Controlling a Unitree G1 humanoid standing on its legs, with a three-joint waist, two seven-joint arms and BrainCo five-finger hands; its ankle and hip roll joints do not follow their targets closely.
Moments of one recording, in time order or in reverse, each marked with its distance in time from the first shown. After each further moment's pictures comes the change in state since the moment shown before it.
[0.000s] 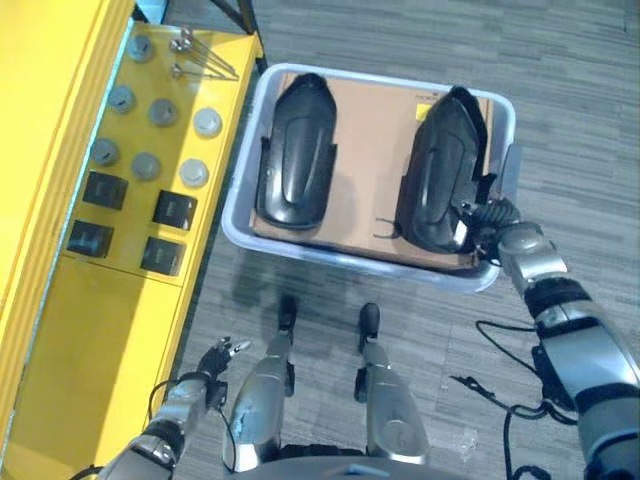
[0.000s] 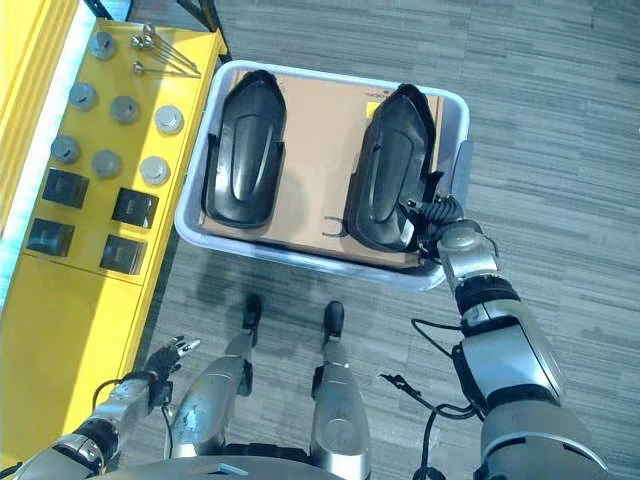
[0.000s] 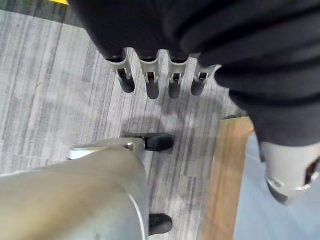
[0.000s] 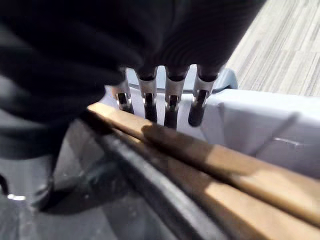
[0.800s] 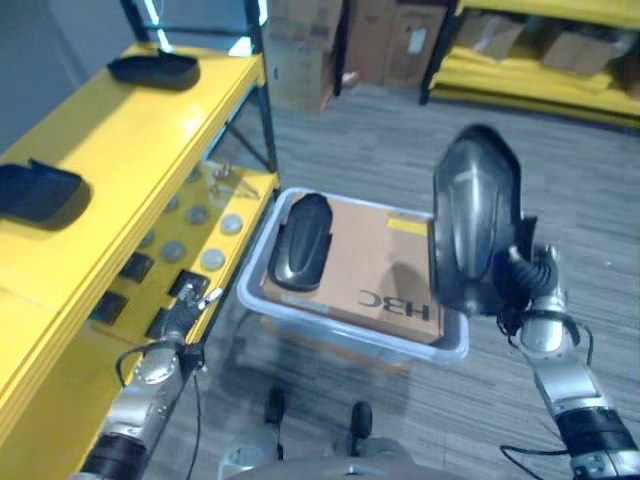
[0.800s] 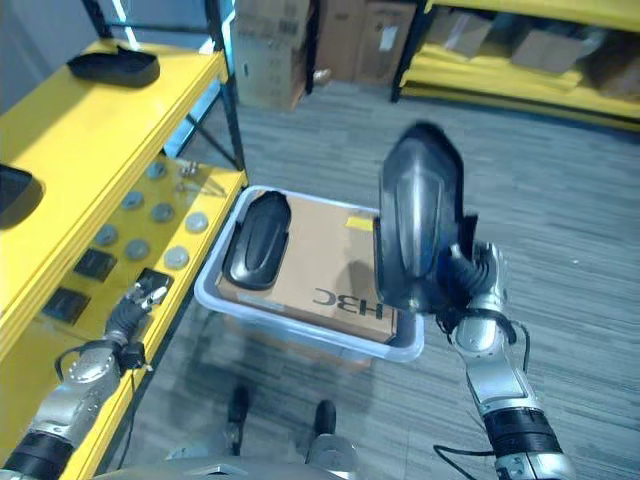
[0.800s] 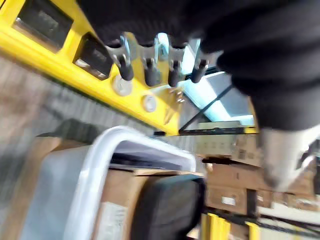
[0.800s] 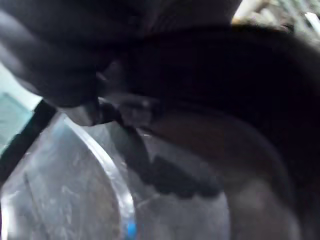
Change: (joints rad) left arm 0.200 0.243 0.221 -1.056 0.002 0.253 0.191; right arm 0.787 -0.016 -0.378 -1.043 -0.451 -0.130 -0.389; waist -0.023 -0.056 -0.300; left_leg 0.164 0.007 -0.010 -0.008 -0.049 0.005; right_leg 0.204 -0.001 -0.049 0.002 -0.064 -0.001
